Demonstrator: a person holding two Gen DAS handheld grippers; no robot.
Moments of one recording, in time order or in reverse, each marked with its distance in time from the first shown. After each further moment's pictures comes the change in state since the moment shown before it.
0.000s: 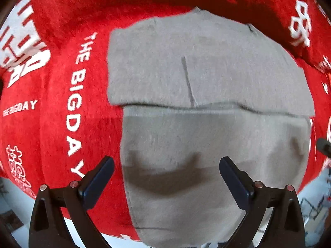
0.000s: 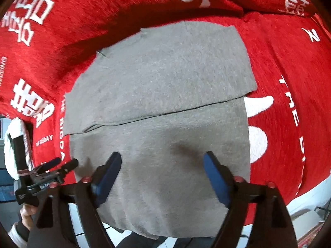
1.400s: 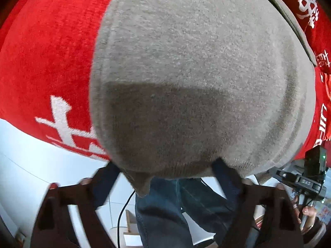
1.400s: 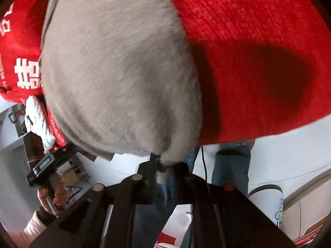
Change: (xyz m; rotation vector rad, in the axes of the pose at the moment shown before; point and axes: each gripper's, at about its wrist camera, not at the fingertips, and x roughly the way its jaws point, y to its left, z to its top) left arm 0.076 0.050 -0.198 -0.247 0.182 -0.198; right arm 0.103 -0.123 -0.197 0.176 0.400 0.275
